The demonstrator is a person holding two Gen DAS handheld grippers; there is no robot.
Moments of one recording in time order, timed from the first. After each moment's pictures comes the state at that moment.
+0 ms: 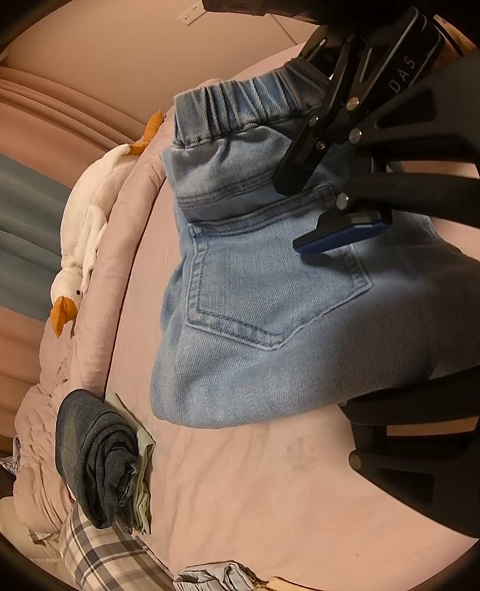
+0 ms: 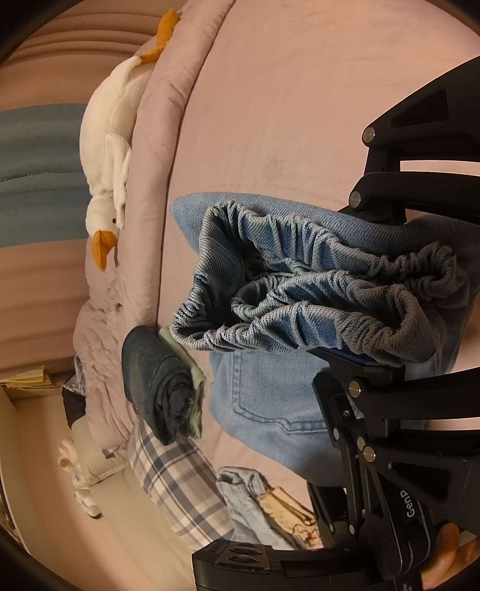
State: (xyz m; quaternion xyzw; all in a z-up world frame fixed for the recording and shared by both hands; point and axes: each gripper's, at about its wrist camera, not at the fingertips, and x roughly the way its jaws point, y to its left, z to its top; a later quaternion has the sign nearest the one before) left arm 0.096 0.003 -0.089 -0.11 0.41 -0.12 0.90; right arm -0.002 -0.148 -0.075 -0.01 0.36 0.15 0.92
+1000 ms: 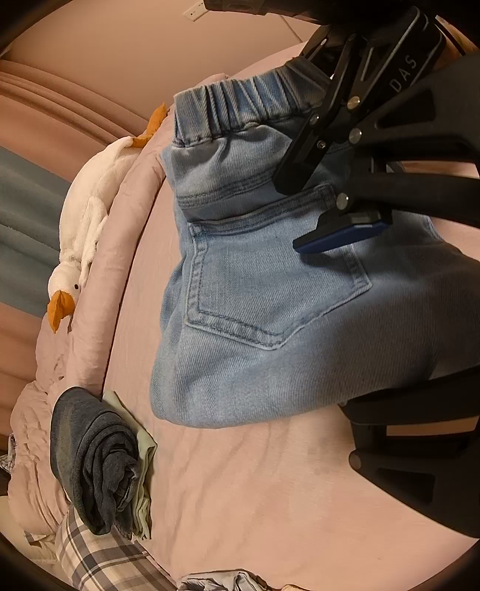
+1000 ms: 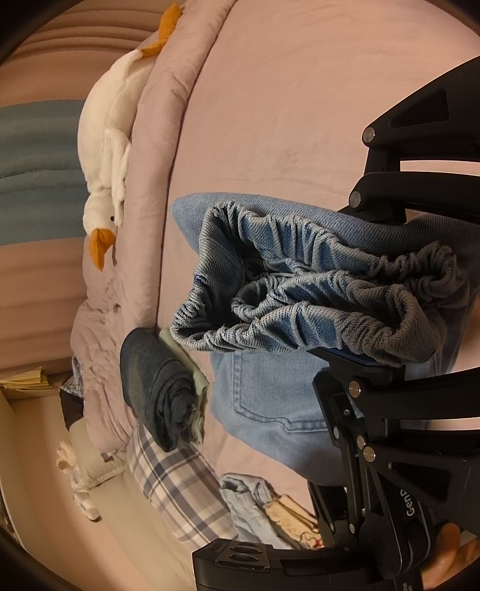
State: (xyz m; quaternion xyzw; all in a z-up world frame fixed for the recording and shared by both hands) left arm 0.104 0.008 -0.089 -0.11 0.42 -0.12 0.89; right arm 0.003 -0.145 -0.080 -0.01 0.37 0.15 0.92
